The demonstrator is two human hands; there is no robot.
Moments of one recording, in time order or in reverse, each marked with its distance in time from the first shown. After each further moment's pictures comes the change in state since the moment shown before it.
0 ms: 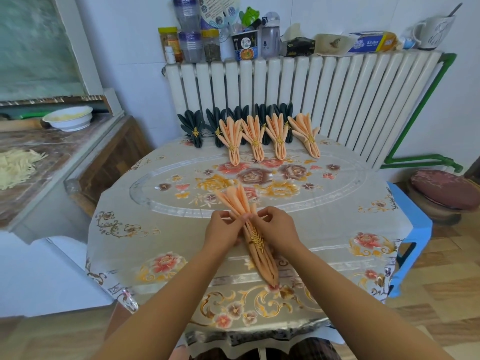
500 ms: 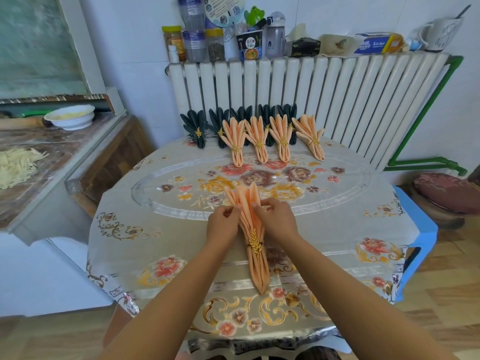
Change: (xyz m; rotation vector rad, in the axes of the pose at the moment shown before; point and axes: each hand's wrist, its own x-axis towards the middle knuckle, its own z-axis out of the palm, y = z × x) left_hand 0.022 0.005 0.000 0.089 0.094 0.103; right_hand 0.028 -0.009 0.009 -0.016 0.059 0.024
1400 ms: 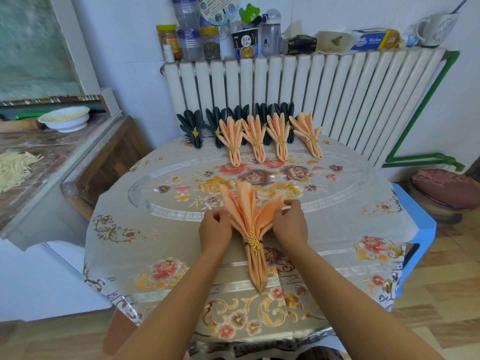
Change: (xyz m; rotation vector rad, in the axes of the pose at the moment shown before) left_hand 0.002 -0.014 -0.002 0.059 0.152 -0.016; right_hand -0.002 0.020 -0.006 0.076 0.209 0.185
